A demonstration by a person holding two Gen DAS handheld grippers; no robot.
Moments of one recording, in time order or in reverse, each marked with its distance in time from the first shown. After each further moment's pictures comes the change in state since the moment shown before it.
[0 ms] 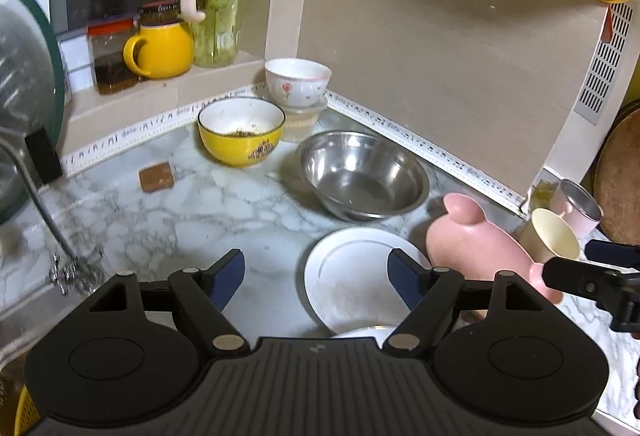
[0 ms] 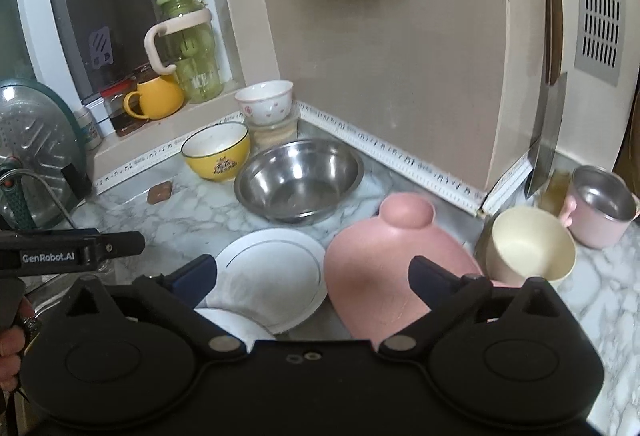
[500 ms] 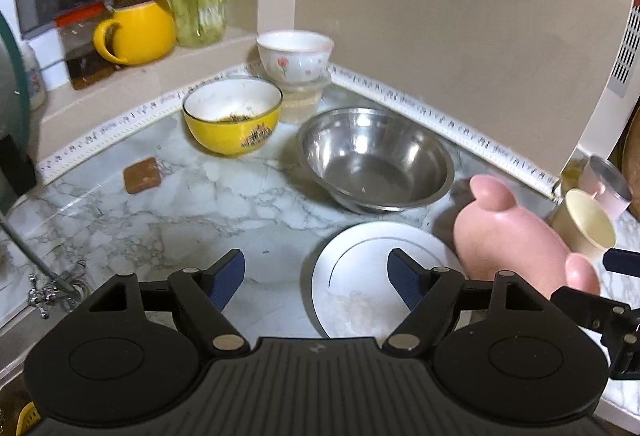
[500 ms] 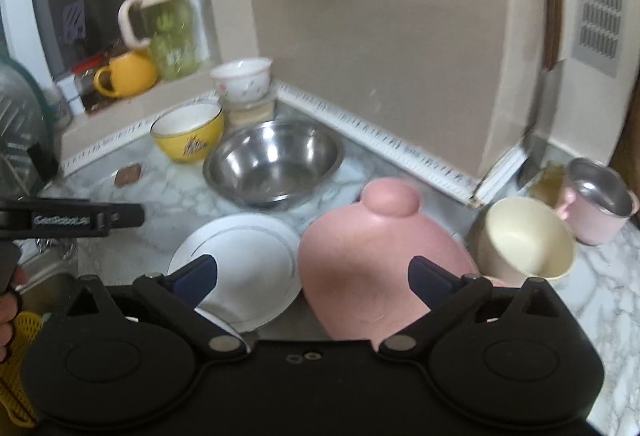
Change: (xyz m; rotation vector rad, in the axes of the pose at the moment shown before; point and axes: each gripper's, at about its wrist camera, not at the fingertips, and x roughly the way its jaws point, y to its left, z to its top) left arm 0.063 -0.007 0.007 0.047 0.085 0.032; right arm 0.039 -0.004 -0.011 -0.026 0.053 -0.061
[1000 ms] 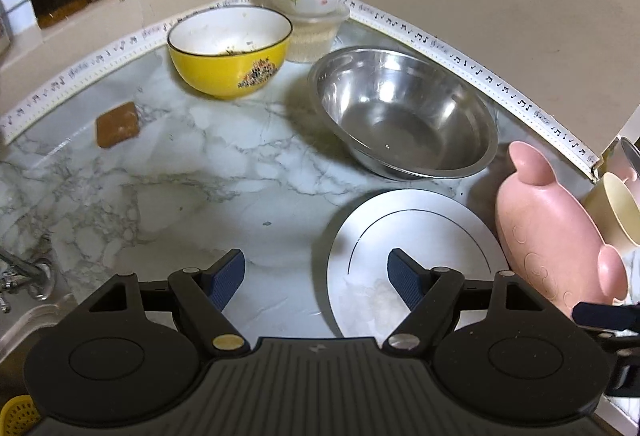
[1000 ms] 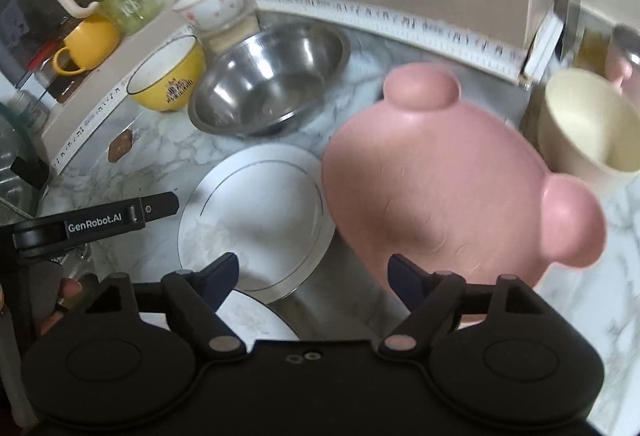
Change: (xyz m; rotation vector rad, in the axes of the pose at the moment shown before) left arm 0.067 0.025 0.006 -0.046 0.172 -0.024; right arm 0.062 -0.005 -0.002 0.247 0.291 0.083
